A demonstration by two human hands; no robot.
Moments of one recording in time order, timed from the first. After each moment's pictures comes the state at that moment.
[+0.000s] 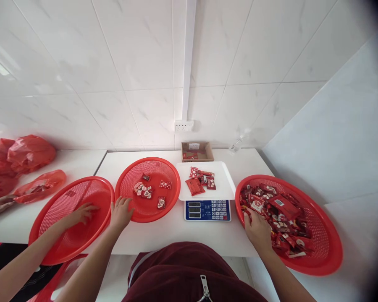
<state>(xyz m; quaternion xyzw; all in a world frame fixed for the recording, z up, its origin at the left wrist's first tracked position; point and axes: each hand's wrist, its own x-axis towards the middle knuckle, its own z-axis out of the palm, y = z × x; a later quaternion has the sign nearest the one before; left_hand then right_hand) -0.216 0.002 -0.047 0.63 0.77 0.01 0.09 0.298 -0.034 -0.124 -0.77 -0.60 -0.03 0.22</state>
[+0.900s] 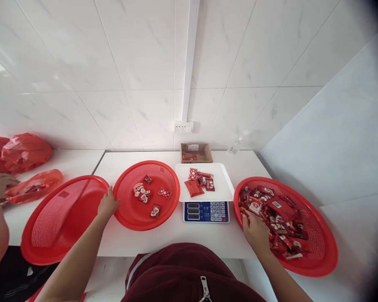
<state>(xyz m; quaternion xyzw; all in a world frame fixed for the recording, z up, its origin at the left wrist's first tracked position) -0.264 0.042 -0.030 0.50 0.85 0.02 0.16 0.294 -0.035 -0.120 -0.78 -0.60 -0.02 0.19</state>
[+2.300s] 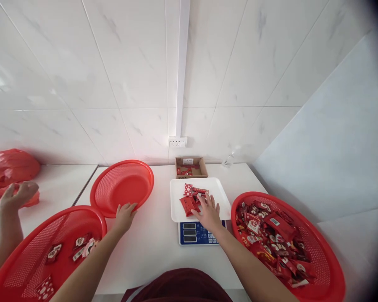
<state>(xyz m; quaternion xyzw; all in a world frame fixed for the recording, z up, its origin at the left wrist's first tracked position) -0.196 0.076 -0.057 0.70 0.71 0.02 0.09 0.168 0.077 -0.071 -0.71 -0.69 0.12 0.10</state>
